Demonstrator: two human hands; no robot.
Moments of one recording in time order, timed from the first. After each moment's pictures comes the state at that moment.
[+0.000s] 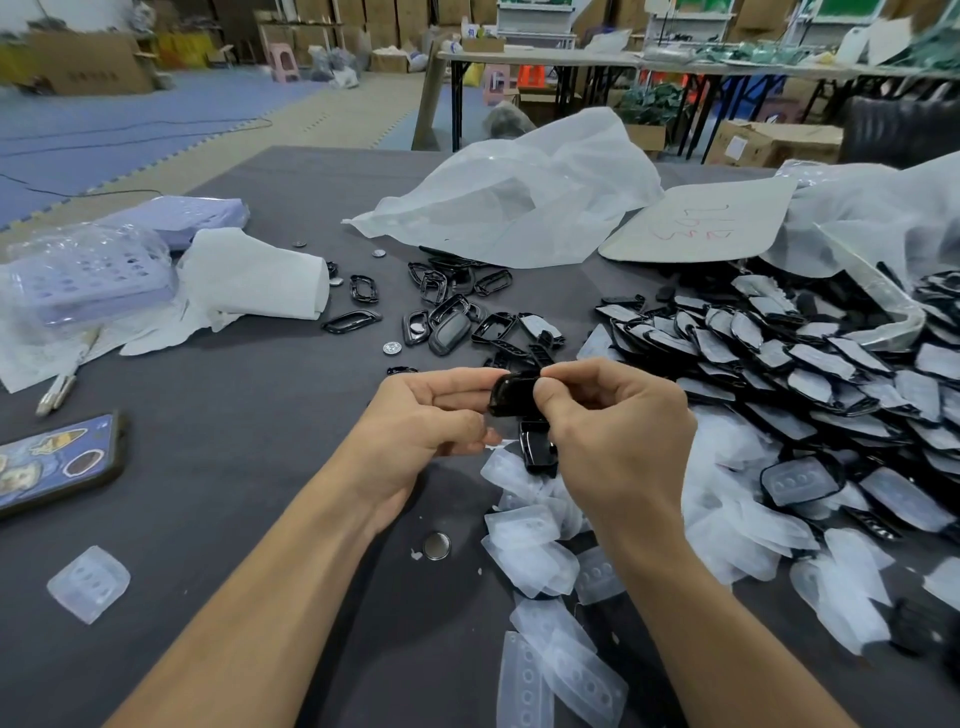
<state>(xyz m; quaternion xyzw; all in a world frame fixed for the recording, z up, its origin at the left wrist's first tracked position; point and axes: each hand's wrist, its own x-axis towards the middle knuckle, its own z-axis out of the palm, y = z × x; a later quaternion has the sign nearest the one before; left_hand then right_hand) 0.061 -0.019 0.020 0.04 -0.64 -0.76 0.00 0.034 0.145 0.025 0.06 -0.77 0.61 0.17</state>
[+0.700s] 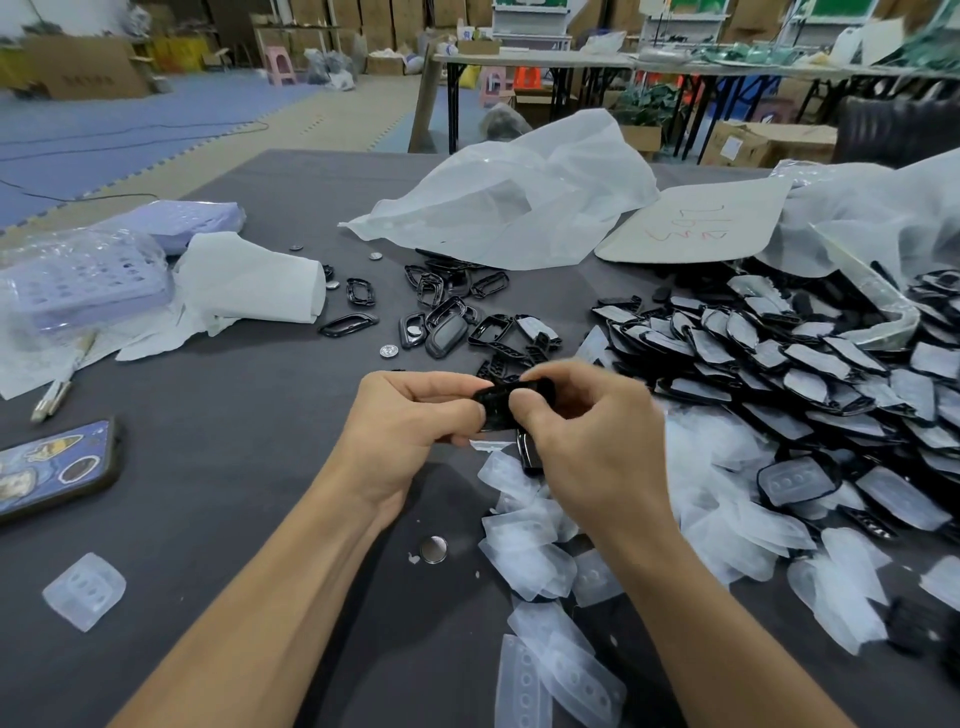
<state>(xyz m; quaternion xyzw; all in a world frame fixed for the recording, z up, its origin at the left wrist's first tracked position) 0.059 -0.015 0.021 0.10 -0.67 -0.73 0.09 0.032 0.145 0.024 0.10 -0.82 0.55 0.11</state>
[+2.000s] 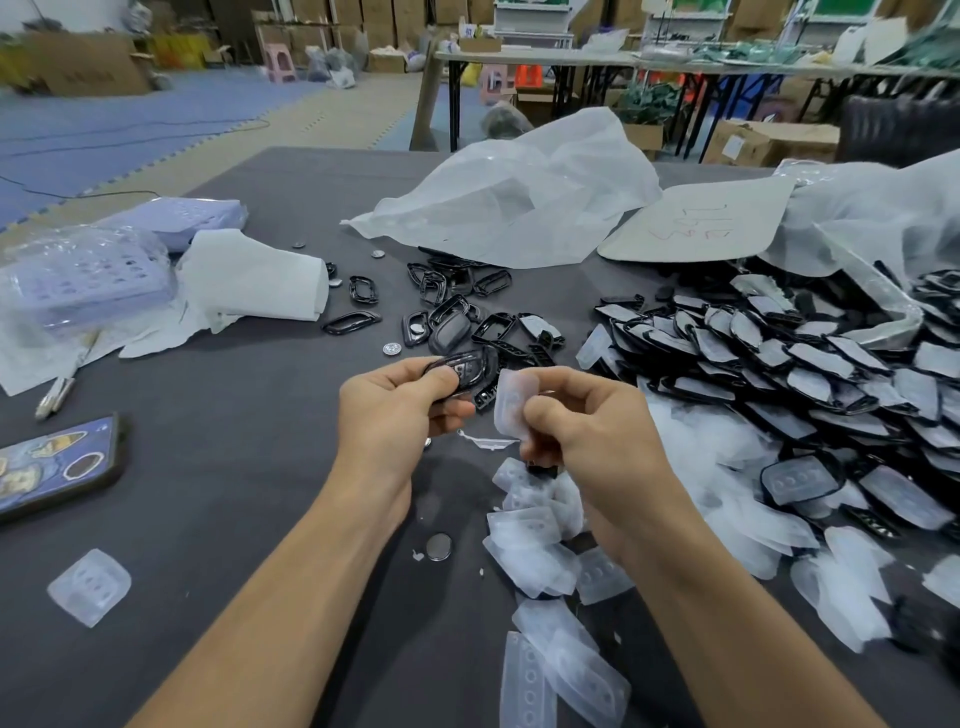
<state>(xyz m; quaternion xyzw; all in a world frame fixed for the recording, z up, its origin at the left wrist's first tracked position) 0.052 -0.010 0.019 0.22 -0.59 -0.76 0.18 0.038 0.148 0.036 0.07 -0.70 0.70 -0.10</state>
